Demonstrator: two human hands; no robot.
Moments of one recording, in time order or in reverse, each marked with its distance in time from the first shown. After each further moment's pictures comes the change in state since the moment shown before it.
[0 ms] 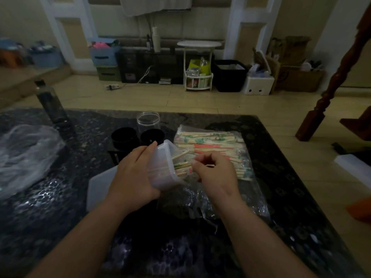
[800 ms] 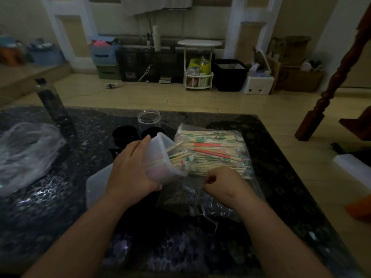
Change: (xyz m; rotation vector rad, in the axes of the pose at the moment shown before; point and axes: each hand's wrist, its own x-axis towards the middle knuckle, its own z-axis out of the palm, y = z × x) left_hand 0.000 0.005 -0.010 -0.030 0.040 -0.113; right_hand 0.016 0.013 -0.034 -0.953 -0.380 0.039
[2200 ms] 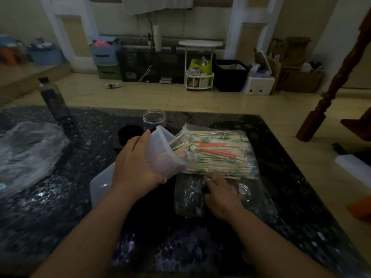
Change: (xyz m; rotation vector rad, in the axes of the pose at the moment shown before) left_hand 0.011 -0.008 -0.001 -0.064 0.057 -0.082; right_hand 0.035 0.039 0.082 -0.250 -0.008 -0.041
